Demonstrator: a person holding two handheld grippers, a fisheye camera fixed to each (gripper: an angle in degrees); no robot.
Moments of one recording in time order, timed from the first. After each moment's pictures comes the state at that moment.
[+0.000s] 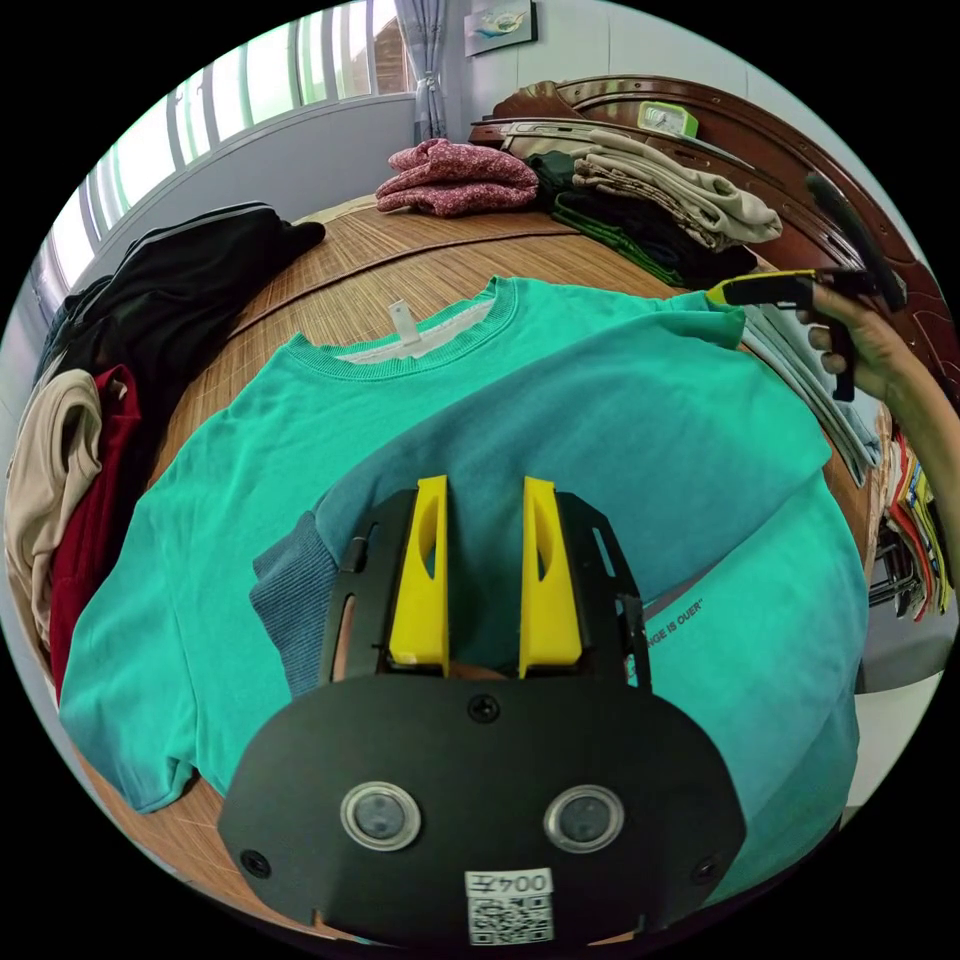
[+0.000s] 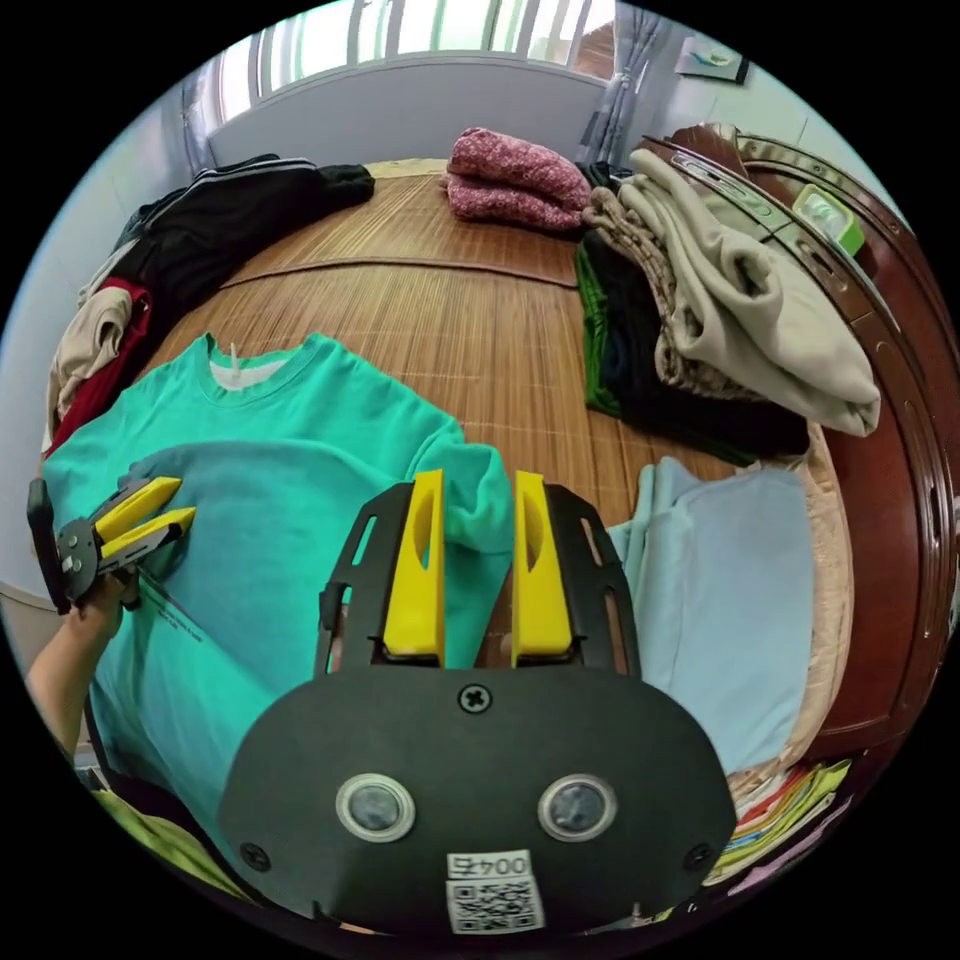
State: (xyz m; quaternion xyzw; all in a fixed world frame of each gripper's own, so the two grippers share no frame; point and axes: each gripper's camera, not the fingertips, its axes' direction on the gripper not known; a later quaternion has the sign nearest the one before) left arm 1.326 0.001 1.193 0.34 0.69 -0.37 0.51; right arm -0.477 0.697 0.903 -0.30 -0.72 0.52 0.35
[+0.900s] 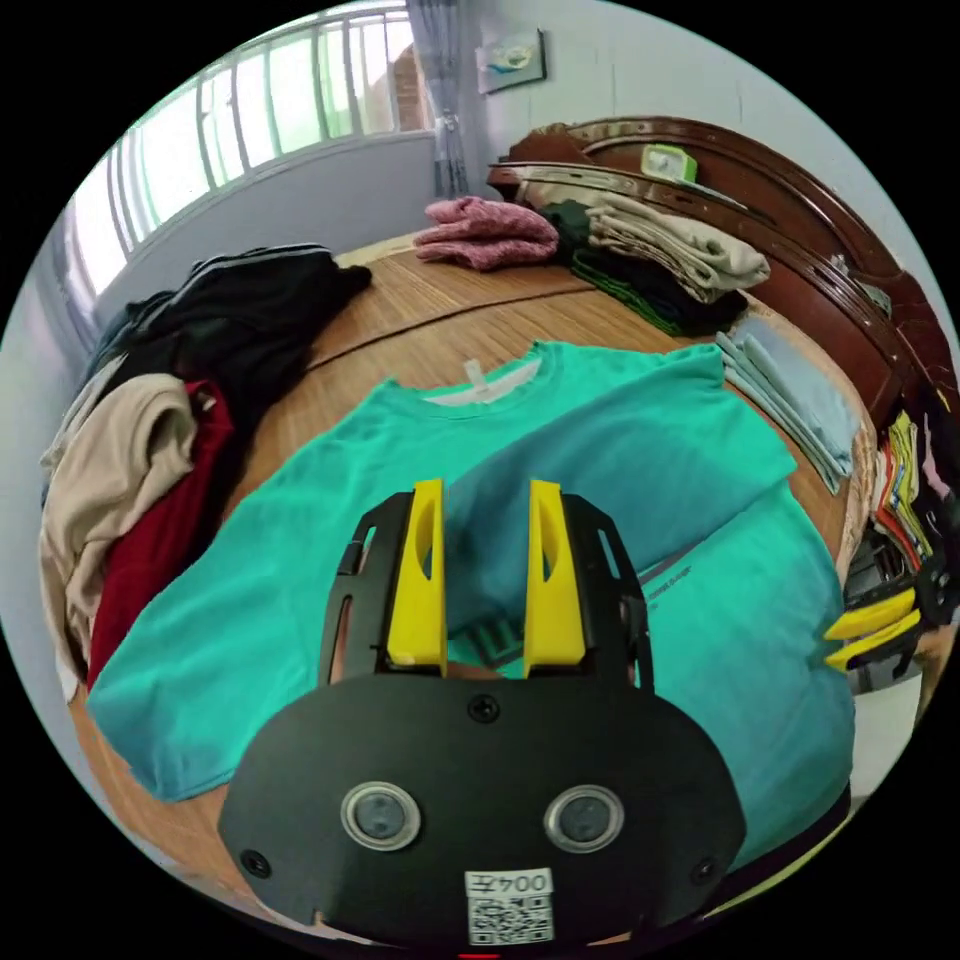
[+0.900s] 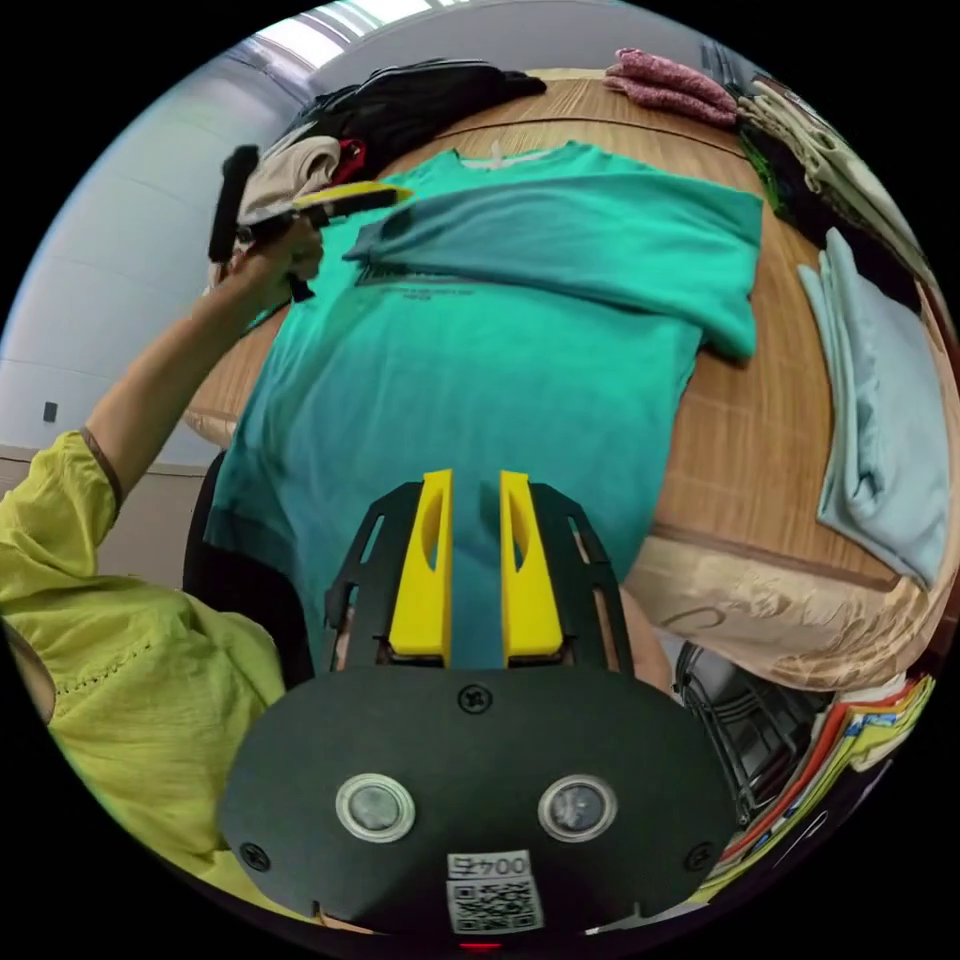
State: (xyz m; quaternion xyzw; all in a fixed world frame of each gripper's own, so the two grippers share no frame) left arm 1.313 0.067 1.295 0.36 0.67 -0.41 0.51; right arm -0.312 0.681 0.591 -0.18 -0.86 0.44 0.17
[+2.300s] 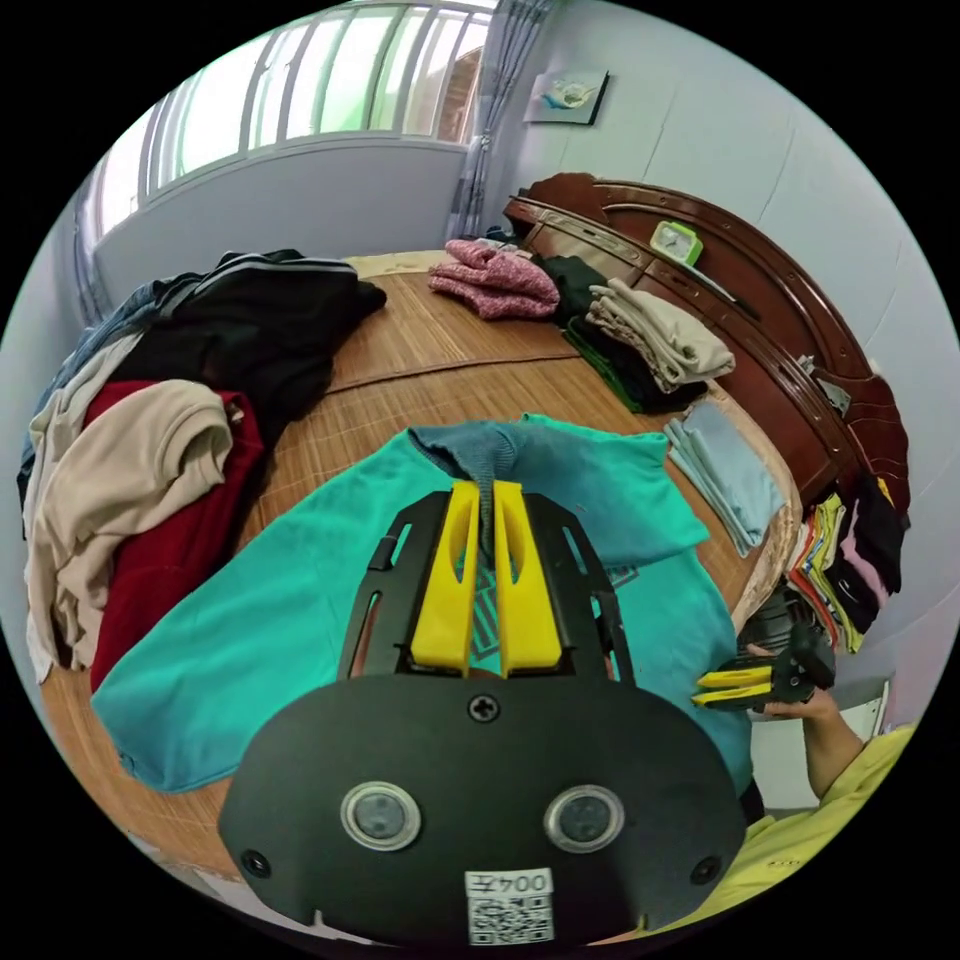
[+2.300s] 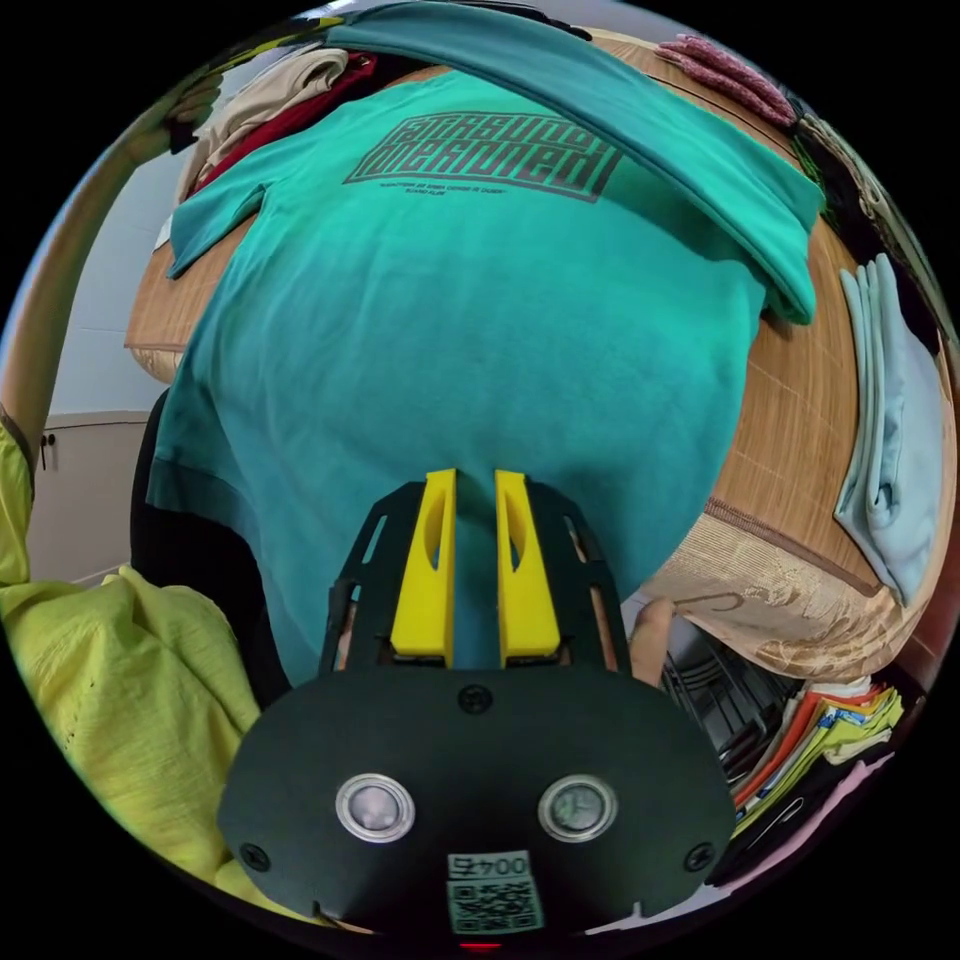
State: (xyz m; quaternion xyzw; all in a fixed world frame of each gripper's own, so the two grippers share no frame) left arm 1.268 0.149 1.423 0.35 0.73 -0.42 0.41; right arm -0.259 0.610 0.505 -0.20 -0.89 0.34 0.23
